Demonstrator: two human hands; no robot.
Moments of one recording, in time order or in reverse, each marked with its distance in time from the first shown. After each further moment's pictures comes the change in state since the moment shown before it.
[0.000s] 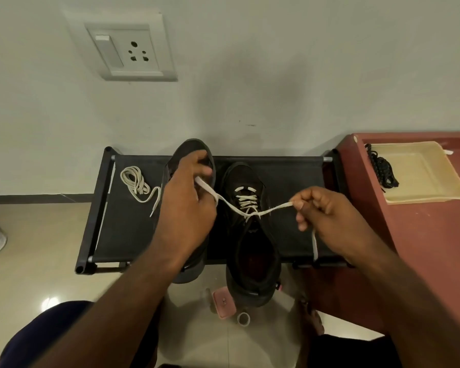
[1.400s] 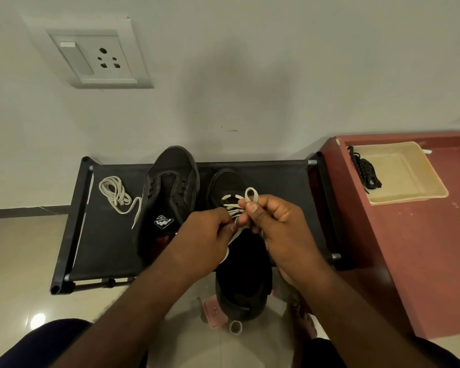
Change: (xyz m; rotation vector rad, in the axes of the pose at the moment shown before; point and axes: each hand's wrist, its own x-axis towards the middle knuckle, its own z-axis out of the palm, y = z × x) left_hand -0.010 0.003 0.032 0.252 -0.498 0.038; right_hand -0.006 -0.024 0.056 0.520 0.082 0.006
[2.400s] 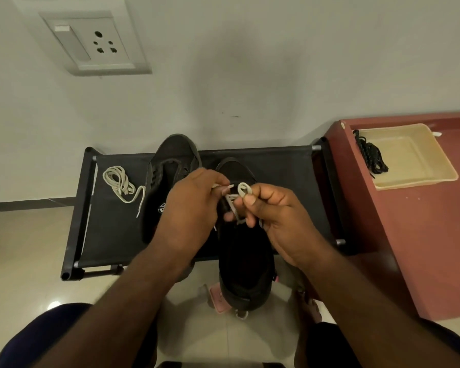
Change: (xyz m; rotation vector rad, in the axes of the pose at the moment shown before) left_hand -0.002 0.012 -0.019 0.061 0.342 0.130; right_hand 0.002 0.004 -0.004 0.122 -0.252 -0.010
